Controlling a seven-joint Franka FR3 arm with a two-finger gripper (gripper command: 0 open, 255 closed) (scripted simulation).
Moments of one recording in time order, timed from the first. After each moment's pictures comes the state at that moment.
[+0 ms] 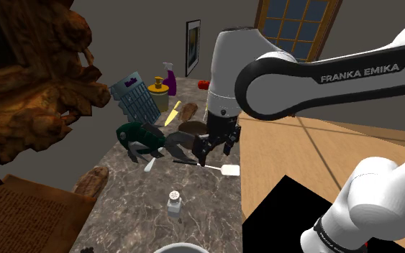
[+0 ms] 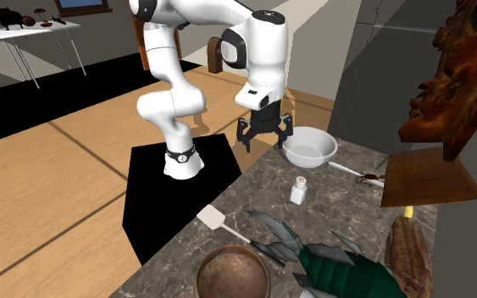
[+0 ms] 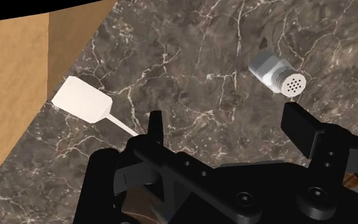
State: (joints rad) arm 0.07 -0.46 0.43 -2.35 0.23 1.94 0.53
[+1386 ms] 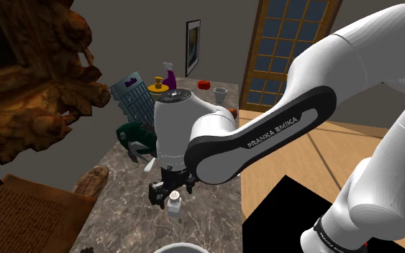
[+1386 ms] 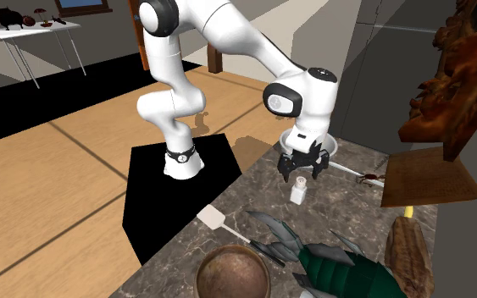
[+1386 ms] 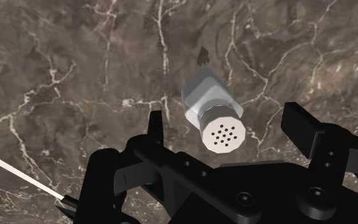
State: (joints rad) arm 0.08 0.02 0.66 -2.21 -0.02 2.23 0.88
